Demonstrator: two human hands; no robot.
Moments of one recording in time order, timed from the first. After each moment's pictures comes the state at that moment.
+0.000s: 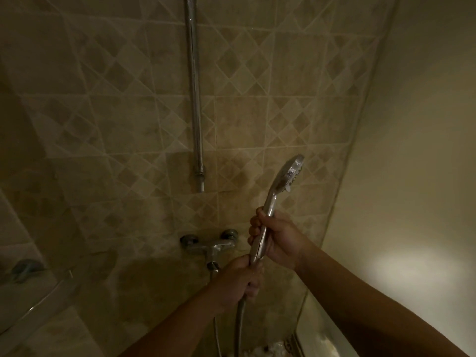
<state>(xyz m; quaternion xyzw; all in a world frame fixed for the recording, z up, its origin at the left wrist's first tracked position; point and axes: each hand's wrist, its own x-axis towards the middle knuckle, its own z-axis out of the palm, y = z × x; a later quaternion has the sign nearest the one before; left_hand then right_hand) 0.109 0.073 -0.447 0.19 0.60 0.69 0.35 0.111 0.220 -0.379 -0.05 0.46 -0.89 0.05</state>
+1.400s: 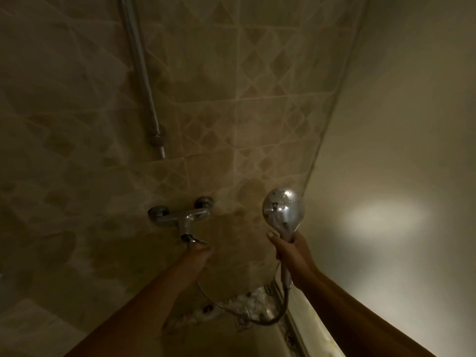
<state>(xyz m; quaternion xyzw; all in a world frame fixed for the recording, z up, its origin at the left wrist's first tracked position) 0.034 0.079 -0.552 -0.04 0.76 0.56 0.33 0.154 0.291 -0.519 0.25 0.69 -0.66 -0.14</state>
